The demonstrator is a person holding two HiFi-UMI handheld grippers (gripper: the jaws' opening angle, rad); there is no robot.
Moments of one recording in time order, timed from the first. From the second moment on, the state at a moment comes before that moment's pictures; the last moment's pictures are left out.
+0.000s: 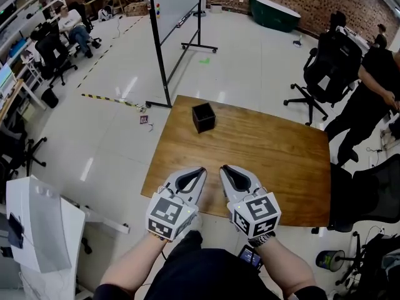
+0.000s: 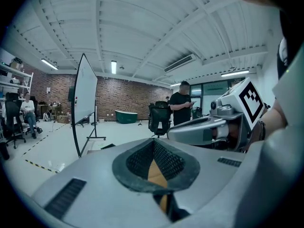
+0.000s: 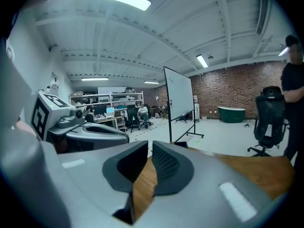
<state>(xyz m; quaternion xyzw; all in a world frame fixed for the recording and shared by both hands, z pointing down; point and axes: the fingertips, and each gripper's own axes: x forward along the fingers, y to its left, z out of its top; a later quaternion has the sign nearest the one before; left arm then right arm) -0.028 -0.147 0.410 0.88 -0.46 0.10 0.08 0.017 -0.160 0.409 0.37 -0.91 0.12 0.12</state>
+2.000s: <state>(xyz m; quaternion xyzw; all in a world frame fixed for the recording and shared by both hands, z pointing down) -0.087 -0.395 0.556 0.88 -0.42 0.14 0.18 -0.033 -0.441 0.587 0.43 -0.86 0.19 0.20</state>
